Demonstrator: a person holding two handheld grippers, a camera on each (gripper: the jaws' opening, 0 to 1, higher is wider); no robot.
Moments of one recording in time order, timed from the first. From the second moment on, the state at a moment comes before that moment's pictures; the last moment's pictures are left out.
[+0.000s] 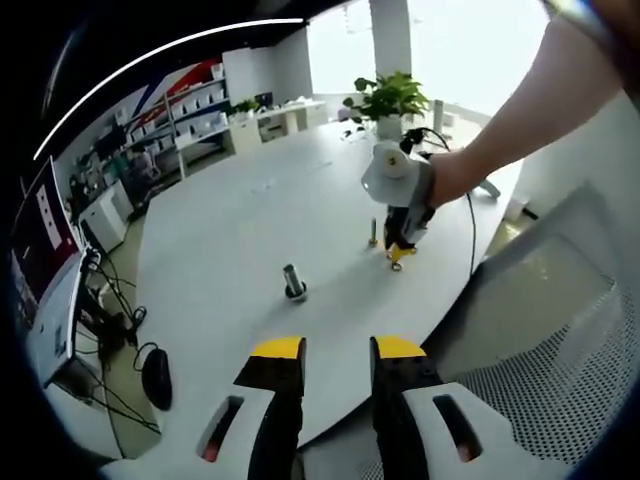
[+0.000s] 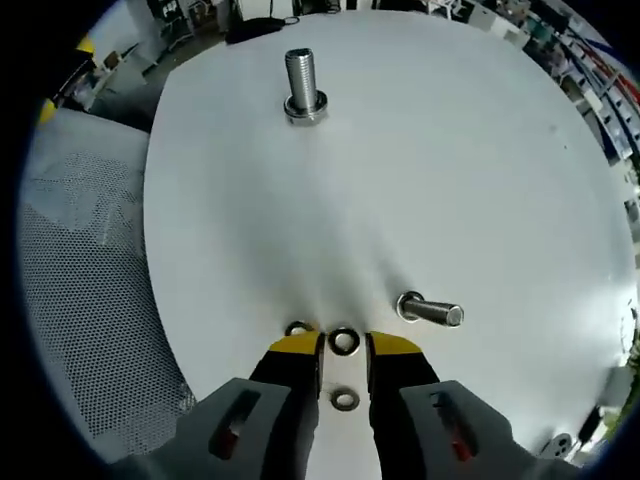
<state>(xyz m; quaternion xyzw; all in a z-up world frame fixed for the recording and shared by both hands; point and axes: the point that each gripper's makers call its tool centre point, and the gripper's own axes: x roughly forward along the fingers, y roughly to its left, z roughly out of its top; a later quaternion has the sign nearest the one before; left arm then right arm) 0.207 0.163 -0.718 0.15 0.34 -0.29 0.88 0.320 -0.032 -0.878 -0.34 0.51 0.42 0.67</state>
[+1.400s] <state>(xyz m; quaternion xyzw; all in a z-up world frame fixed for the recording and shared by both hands) 0.207 0.163 -0.719 0.16 0.34 -0.29 0.88 0.318 -0.040 -0.879 -0.36 0.53 0.42 0.64</state>
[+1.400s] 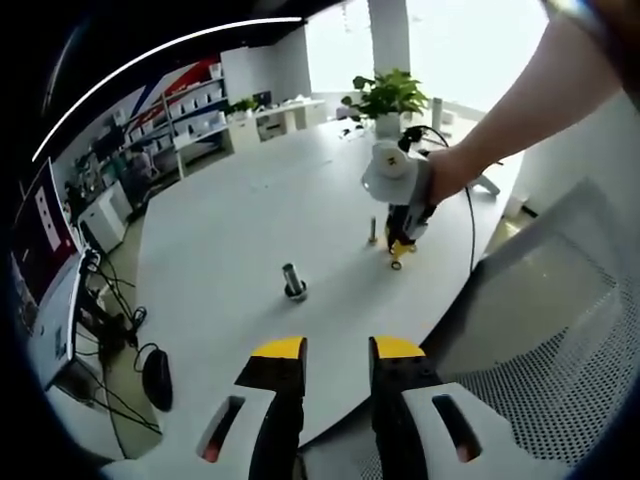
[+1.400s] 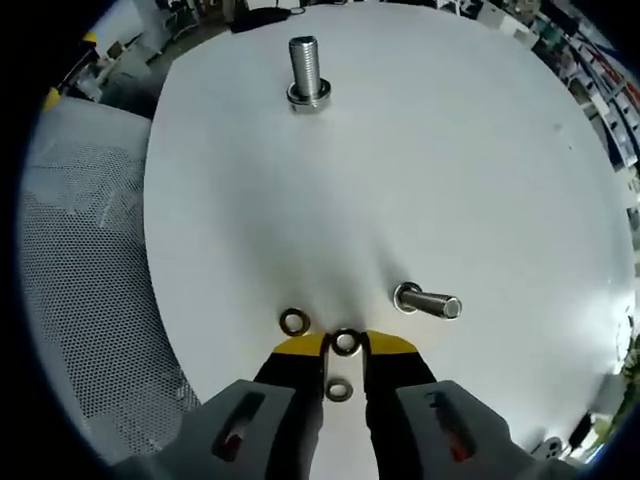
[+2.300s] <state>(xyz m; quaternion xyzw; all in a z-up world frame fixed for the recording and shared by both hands) 0.207 0.164 -0.720 0.16 0.34 -0.29 0.88 0.316 -0.048 -0.881 -0.37 0.58 0.36 0.63</state>
